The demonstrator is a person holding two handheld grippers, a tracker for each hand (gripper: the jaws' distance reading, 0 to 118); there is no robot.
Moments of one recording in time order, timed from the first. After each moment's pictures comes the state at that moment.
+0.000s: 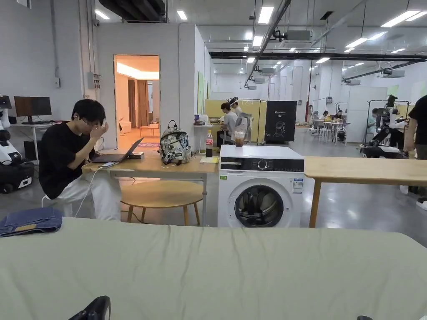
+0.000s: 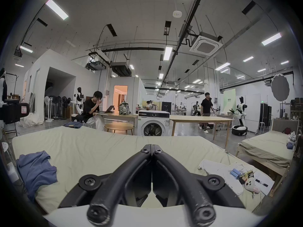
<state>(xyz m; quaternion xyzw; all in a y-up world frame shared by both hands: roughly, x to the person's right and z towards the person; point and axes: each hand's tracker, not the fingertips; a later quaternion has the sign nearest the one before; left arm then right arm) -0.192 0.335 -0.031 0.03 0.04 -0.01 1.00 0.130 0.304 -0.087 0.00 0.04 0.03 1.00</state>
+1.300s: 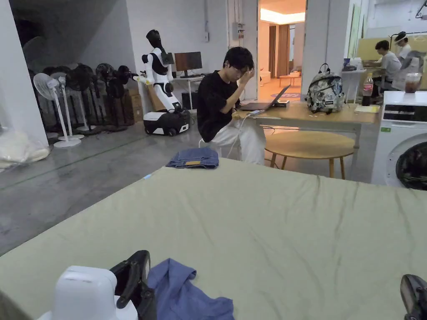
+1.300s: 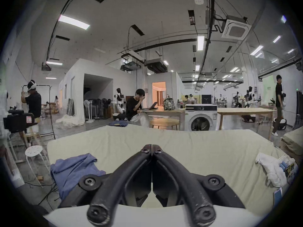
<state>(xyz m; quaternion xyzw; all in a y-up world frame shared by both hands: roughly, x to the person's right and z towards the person) -0.300 0.318 0.062 -0.03 0.23 -0.01 0.97 0.000 0.286 -0.106 -0.03 0.25 -0.01 0.97</state>
